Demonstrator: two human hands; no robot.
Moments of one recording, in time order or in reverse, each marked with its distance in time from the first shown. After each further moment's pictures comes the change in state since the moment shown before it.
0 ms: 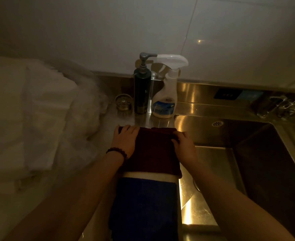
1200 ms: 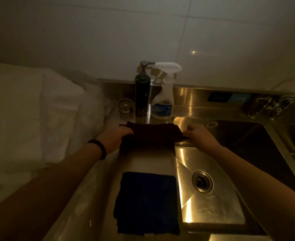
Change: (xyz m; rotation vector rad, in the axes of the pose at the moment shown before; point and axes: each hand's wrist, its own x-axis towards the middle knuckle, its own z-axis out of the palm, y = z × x) left_hand -0.054 -0.024 -0.082 -0.301 -0.084 0.082; right_hand -0.012 -0.013 -0.097 -0.469 -0.146 -0.473
